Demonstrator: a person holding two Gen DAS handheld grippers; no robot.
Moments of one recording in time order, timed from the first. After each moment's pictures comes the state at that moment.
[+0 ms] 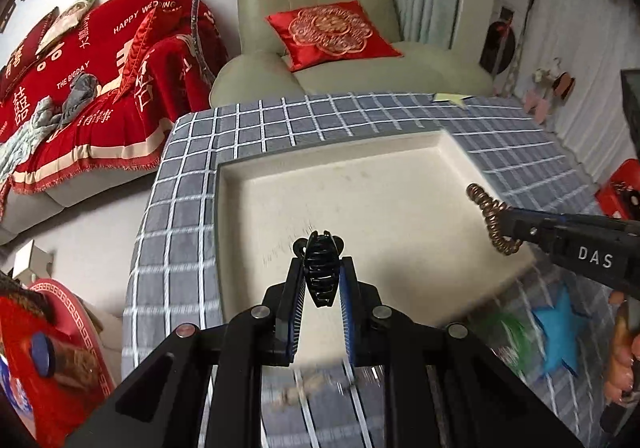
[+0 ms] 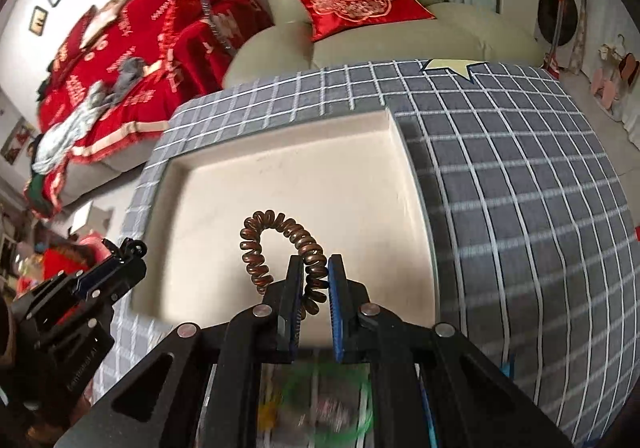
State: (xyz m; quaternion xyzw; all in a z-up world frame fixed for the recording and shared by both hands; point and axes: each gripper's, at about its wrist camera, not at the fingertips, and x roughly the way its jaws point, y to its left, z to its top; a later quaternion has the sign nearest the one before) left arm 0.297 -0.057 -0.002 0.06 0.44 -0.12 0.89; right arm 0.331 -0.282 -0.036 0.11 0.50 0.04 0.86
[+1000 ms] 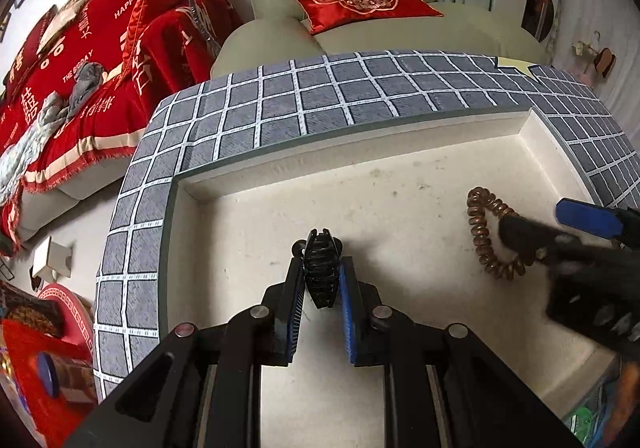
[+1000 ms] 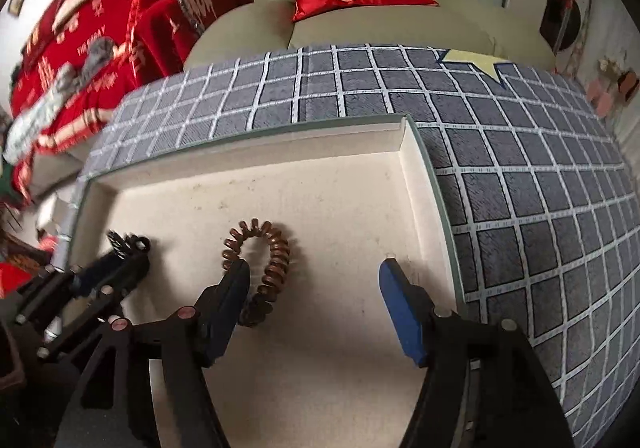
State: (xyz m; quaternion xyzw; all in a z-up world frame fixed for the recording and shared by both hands) left arm 0.384 -0.090 -0.068 0.10 0.49 -0.06 0.86; right arm 0.406 -0.277 -0.089 0.09 0.52 0.01 0.85
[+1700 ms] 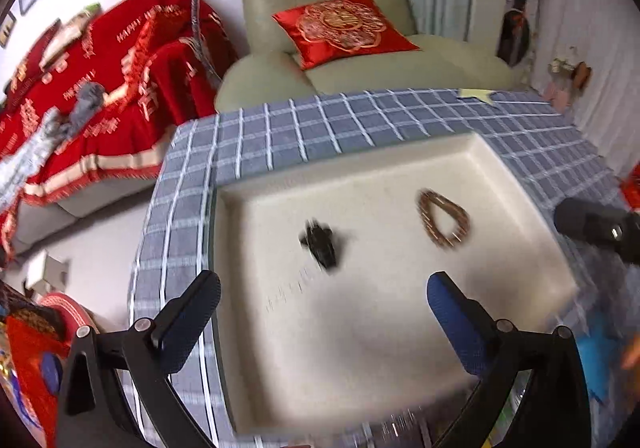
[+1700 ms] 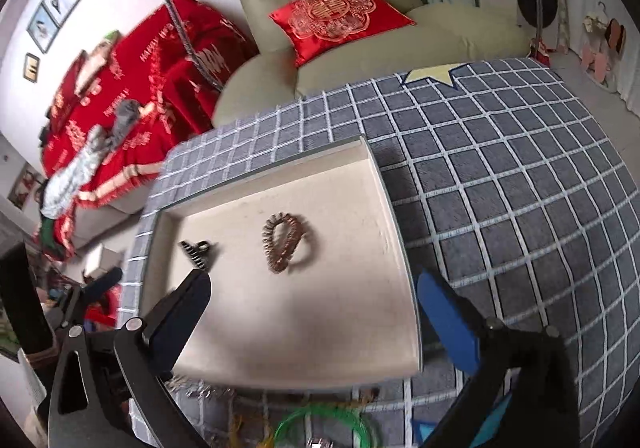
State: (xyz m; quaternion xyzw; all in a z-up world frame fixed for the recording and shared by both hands) left arm 0.320 -0.067 -0.014 0.08 0.44 -0.10 0.89; right arm 0.324 -0.312 -0.031 0.18 0.45 0.03 0.87
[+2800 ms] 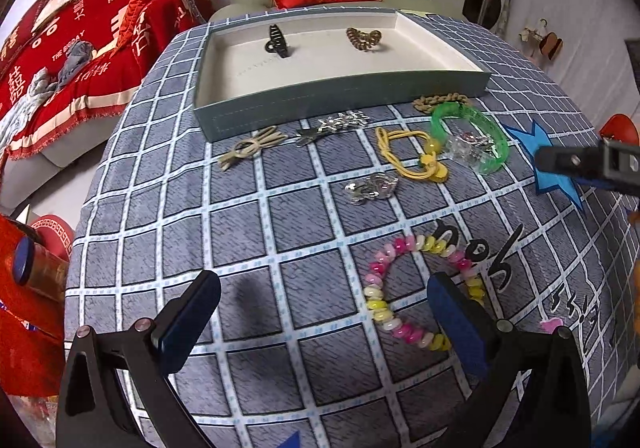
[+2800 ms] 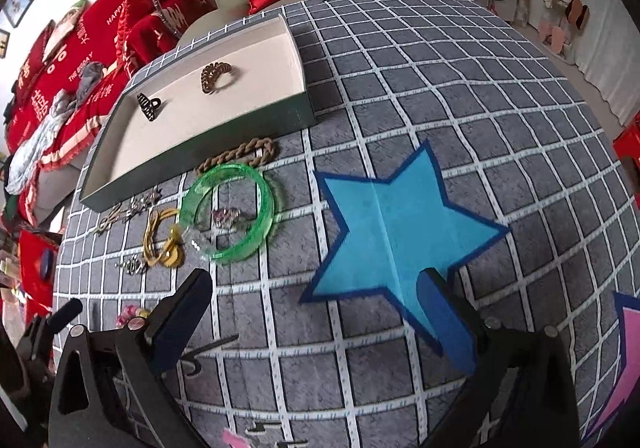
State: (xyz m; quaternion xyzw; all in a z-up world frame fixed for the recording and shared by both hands) left arm 0.129 -0.044 -0.073 0.08 0.49 -0.14 0.86; right arm 0.169 -0.319 -0.088 0.14 0.52 -0.04 0.84
